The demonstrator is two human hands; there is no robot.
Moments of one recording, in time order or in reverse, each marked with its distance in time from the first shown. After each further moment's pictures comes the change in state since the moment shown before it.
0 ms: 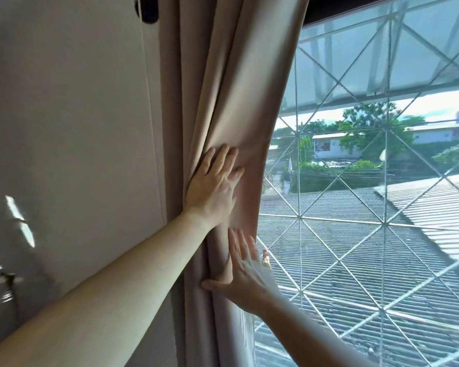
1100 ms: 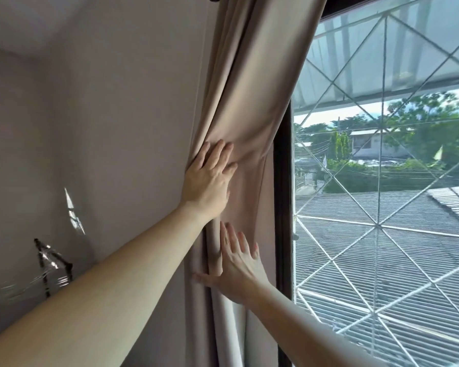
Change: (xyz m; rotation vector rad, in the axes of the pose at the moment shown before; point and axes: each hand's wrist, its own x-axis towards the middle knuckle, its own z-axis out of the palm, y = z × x) left_hand -0.049 -0.145 0.061 0.122 -0.043 -0.093; right_hand 0.105 -0.117 0.095 -0.012 -0.067 -0.155
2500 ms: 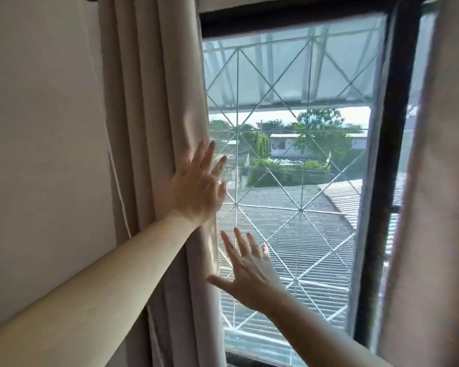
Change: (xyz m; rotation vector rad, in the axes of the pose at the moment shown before) left_hand 0.021 0.242 -0.164 -0.293 0.092 -0.042; right_hand -0.263 0.168 -0.173 -0.263 -0.007 0.218
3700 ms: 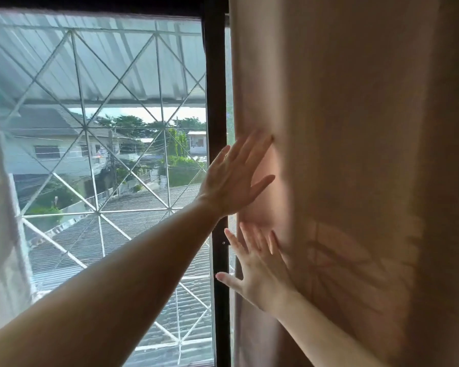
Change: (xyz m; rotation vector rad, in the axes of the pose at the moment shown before) left_hand 0.112 0.360 -0.076 -0.630 0.164 0.395; right_hand -0.198 0.240 -0.130 -0.368 0.156 0.311
